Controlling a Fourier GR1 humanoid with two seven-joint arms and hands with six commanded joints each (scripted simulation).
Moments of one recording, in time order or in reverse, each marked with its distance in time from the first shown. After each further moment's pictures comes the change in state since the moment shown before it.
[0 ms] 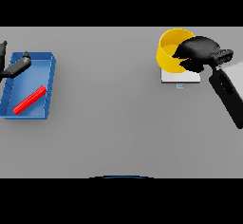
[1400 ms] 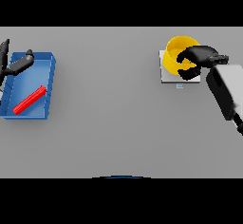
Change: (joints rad) left arm -0.033 -0.032 -0.007 0.043 -0.010 -0.011 -0.002; right arm -0.105 0.120 0.026 0.498 0.014 -0.150 -0.091
